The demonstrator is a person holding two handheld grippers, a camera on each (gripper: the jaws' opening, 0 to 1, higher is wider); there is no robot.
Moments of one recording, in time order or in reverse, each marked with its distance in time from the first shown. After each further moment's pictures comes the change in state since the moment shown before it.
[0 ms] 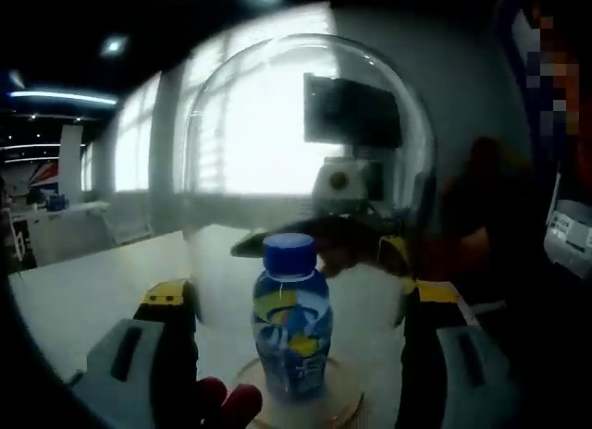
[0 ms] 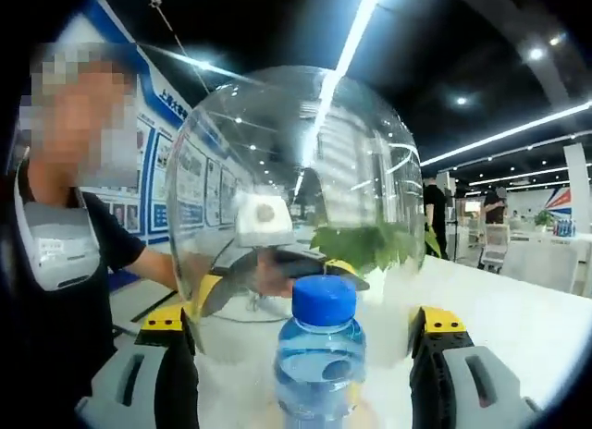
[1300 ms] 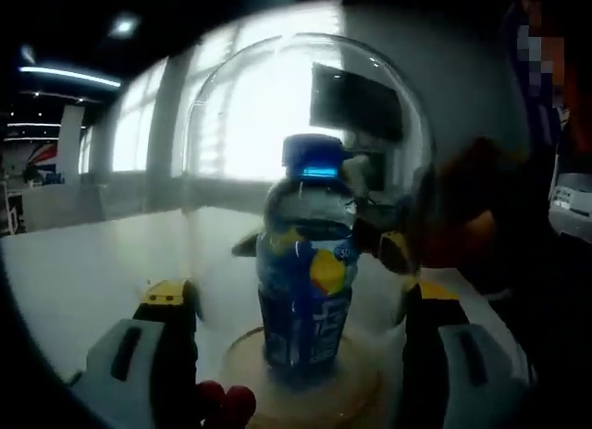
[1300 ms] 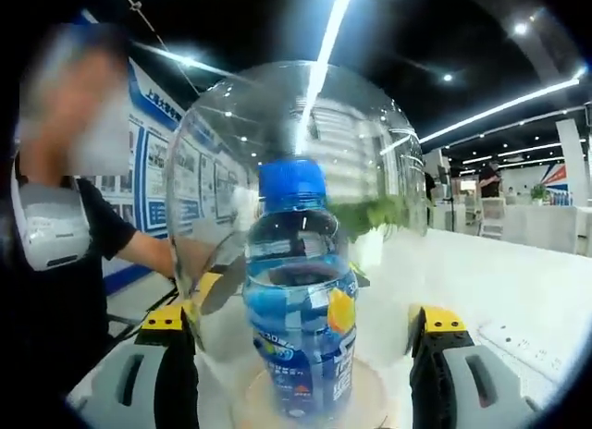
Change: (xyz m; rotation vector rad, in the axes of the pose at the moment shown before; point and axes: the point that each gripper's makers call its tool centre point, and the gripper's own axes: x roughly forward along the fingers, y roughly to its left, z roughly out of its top) left arm 0.010 0.011 -0.064 -0.061 0.012 -0.019; right arm 0.001 -0.012 -0.065 0.076 0.060 -0.014
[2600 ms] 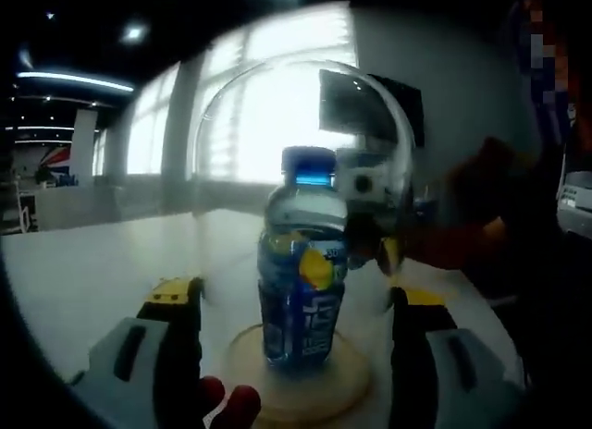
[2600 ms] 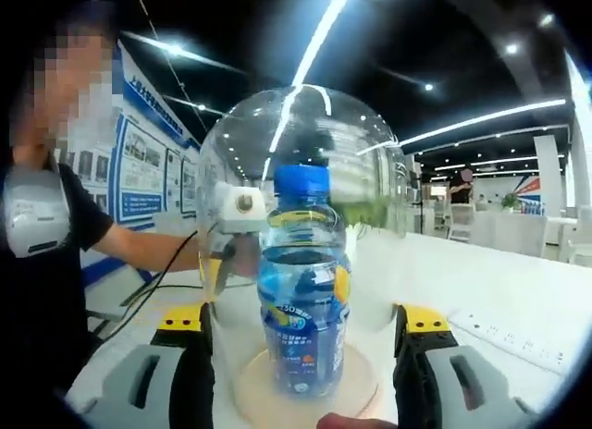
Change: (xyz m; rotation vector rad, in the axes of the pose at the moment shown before) left arm -0.021 -0.002 0.002 -0.001 -0.020 0.092; right arm -0.031 0.008 -0.008 -0.036 0.002 -0.181
